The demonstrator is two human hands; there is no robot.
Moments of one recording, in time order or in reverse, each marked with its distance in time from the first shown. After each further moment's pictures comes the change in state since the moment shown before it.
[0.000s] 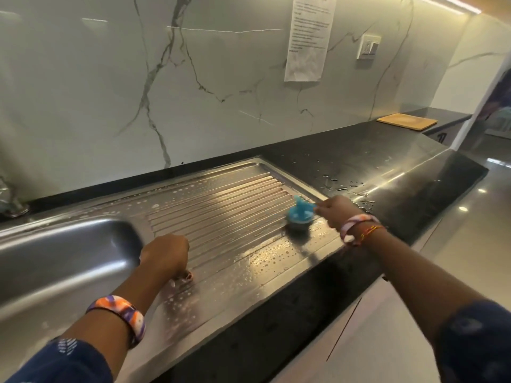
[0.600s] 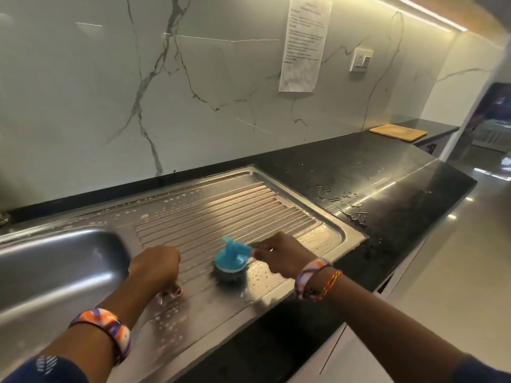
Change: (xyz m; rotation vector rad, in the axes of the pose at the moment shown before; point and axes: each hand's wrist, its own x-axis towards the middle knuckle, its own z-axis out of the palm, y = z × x) left_hand 0.011 0.000 -0.001 0.005 -0.045 0.016; right_hand -0.056 -0.065 0.044 0.178 -0.308 -0.267
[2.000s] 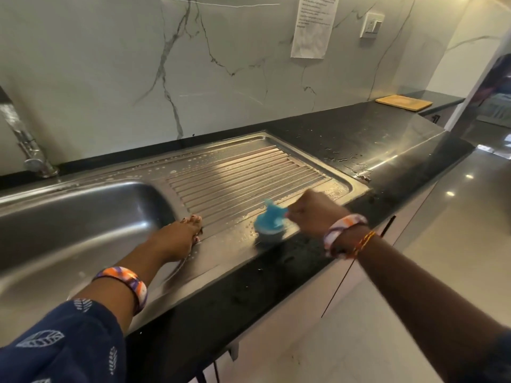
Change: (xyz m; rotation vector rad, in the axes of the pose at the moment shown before) left_hand -0.070 -0.036 0.041 -0.244 -0.001 0.197; right_hand -0.024 0.031 0.005 -0.593 0.285 0.121
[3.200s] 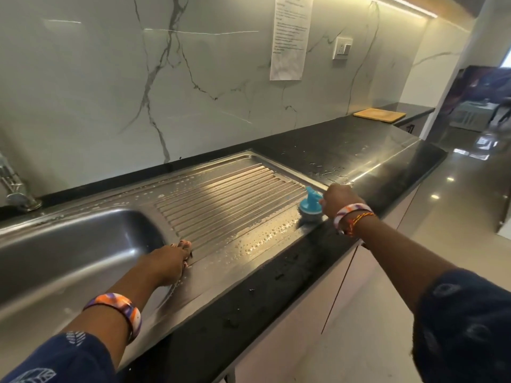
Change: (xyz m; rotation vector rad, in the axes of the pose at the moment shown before) left_hand 0.005 -0.001 0.001 0.072 -0.026 -0.033; right_hand -0.011 0.026 -0.040 0.072 0.110 0.367
